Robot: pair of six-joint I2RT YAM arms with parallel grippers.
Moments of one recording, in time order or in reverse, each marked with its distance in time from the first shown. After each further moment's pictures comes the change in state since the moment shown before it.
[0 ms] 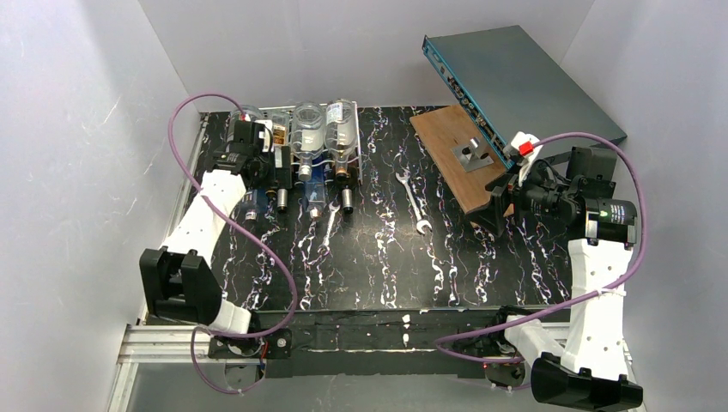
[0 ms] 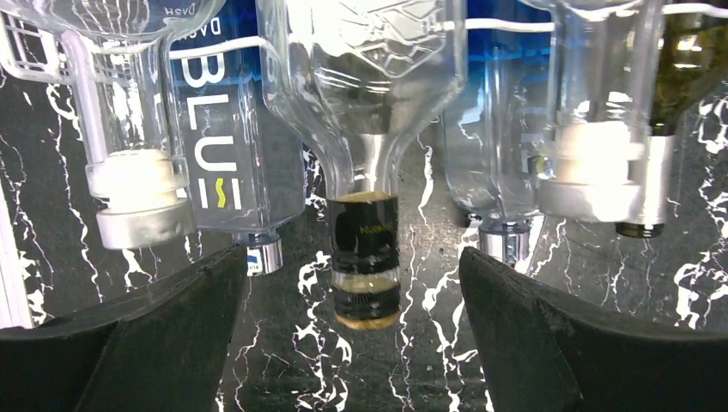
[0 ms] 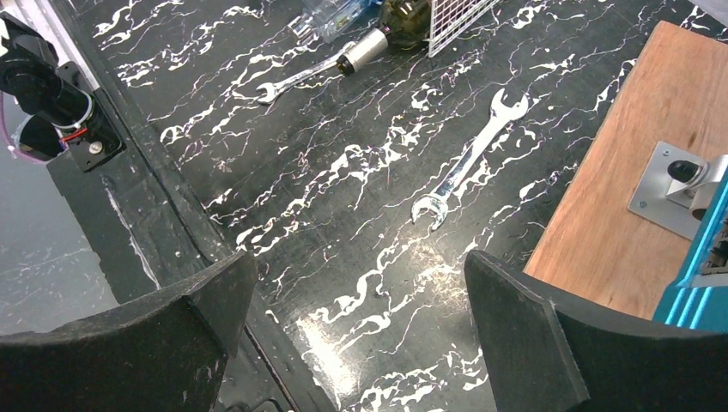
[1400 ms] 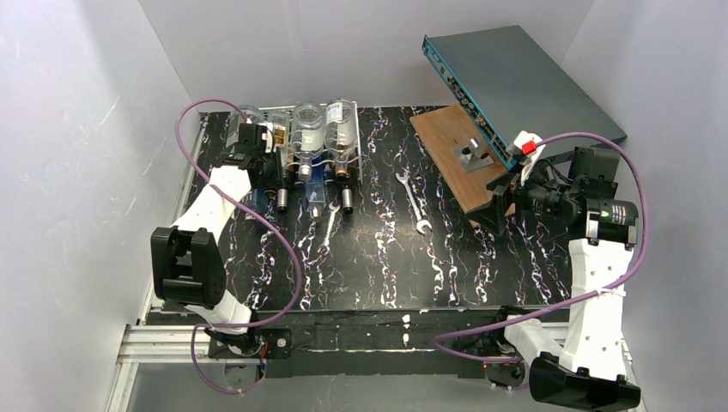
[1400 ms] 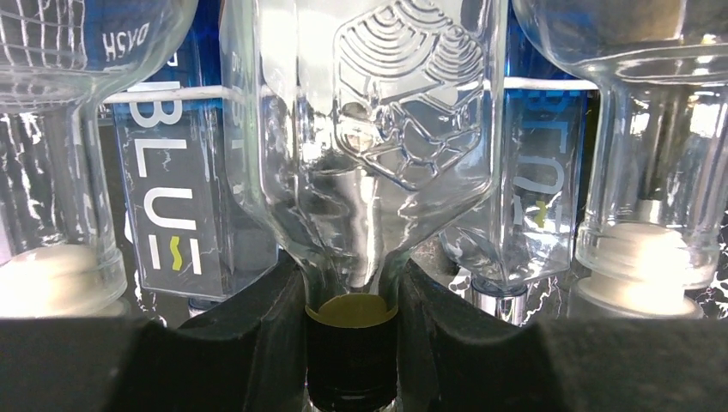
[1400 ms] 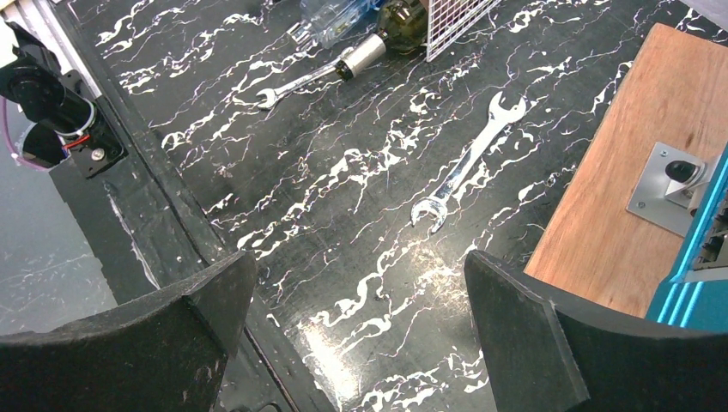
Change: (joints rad) left arm 0.039 0.125 -0.056 0.175 0.060 -0.055; right arm -0.021 -0.002 -0.005 0.003 -0.020 0.005
